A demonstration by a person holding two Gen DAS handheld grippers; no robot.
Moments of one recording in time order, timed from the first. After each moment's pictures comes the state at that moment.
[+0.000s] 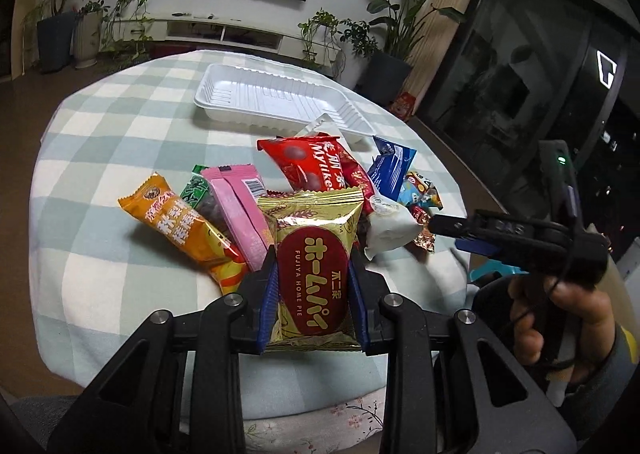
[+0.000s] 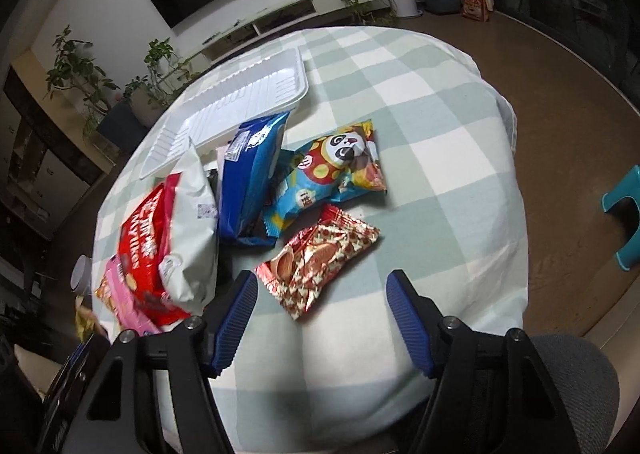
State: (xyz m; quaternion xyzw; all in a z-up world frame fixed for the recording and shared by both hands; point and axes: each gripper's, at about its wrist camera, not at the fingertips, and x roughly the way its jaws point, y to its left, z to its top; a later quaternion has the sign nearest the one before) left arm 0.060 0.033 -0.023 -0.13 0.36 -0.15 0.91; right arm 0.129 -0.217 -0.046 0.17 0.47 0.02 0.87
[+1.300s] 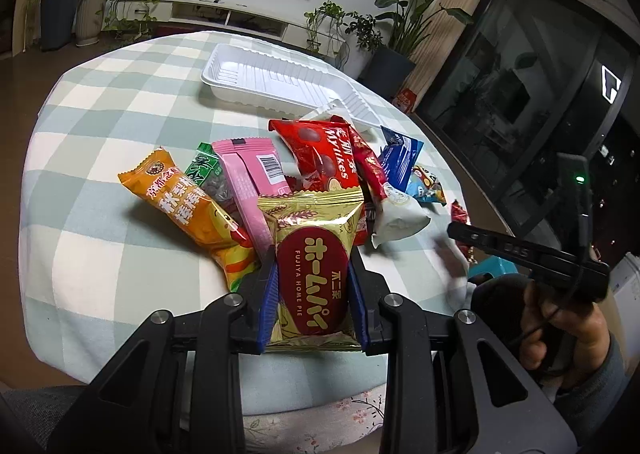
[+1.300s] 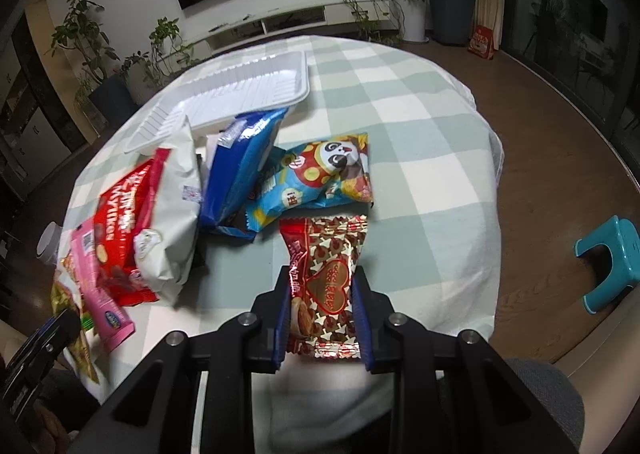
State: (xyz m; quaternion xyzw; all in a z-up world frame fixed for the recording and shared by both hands) left arm 0.066 0.043 -0.037 -0.15 0.38 -0.15 0.90; right arm 0.122 -0.211 -0.044 0.08 0.45 0.01 0.89
